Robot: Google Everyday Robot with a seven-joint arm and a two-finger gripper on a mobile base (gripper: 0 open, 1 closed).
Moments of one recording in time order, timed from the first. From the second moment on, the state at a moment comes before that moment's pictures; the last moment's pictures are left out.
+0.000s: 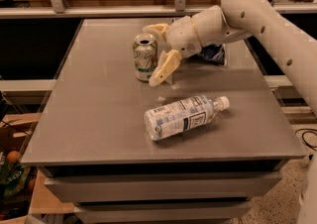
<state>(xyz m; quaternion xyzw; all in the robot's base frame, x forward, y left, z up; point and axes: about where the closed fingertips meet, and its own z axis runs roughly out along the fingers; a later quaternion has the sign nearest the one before) 0.610 0.027 0.891 -0.66 0.53 0.33 0.41</state>
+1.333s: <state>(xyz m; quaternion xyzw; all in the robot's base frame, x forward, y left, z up) 0.610 0.023 0.895 -0.67 0.52 0.33 0.41</state>
